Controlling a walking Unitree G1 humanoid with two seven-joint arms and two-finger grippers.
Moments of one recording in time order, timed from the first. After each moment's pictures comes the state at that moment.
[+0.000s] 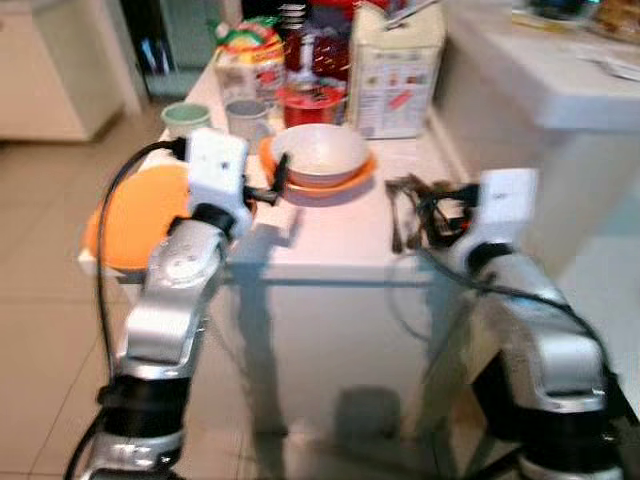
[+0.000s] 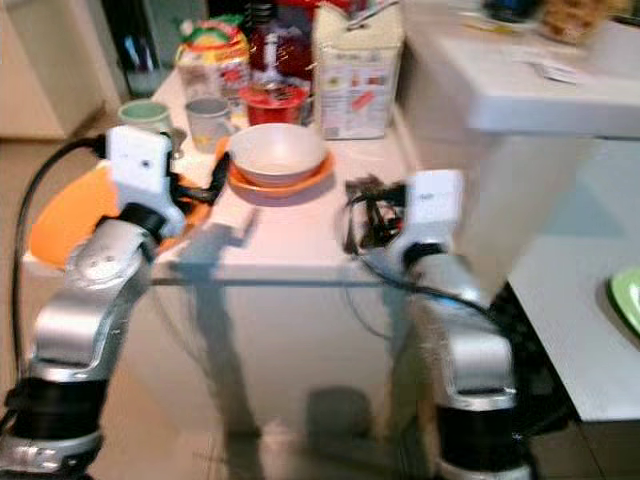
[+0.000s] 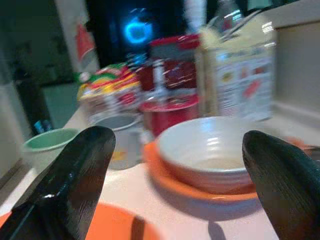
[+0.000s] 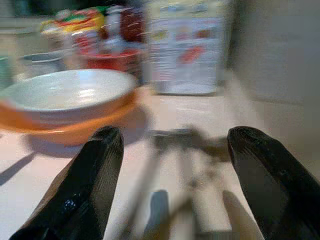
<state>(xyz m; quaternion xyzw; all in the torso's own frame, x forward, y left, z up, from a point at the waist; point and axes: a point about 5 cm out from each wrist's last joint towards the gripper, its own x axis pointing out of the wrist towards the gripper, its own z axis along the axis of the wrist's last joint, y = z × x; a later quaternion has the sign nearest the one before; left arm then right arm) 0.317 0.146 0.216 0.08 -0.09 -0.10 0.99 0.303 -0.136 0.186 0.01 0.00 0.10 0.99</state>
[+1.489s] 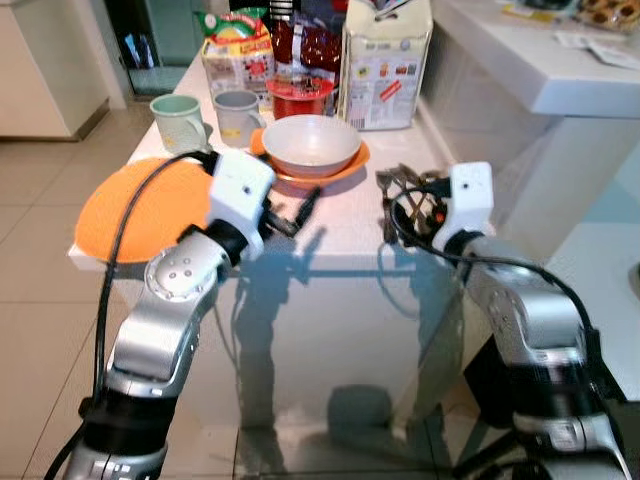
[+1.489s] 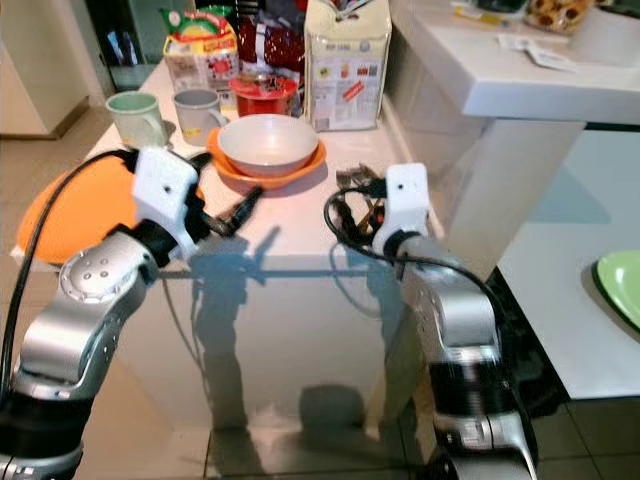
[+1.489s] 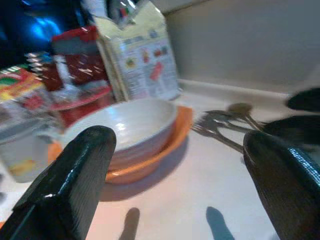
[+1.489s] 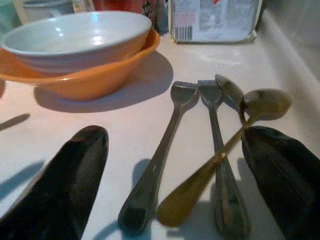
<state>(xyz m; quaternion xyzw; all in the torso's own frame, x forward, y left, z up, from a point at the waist) 0.297 0.121 0.207 0.12 -0.07 -0.27 0.95 0.337 -0.135 0.173 0.02 0.10 0.15 0.98</state>
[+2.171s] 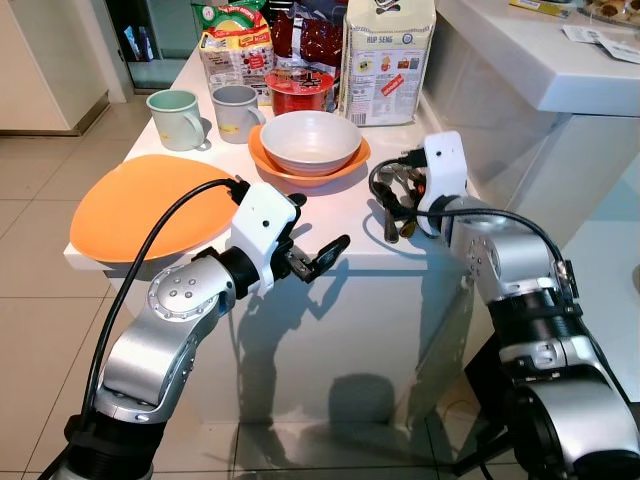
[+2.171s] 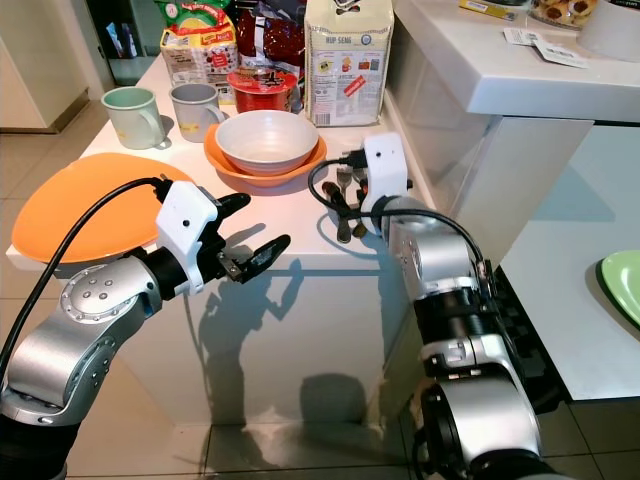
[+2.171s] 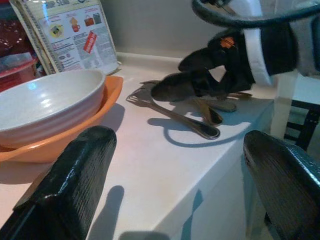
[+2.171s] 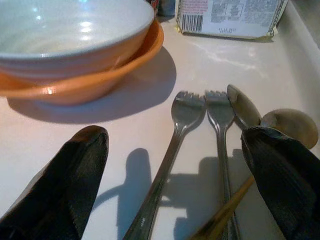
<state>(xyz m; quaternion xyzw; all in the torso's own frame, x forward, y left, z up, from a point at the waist) 0.277 0.110 0.194 0.11 -0.01 -0.37 0.92 0.380 -0.127 0.187 -0.02 0.13 0.16 0.98</state>
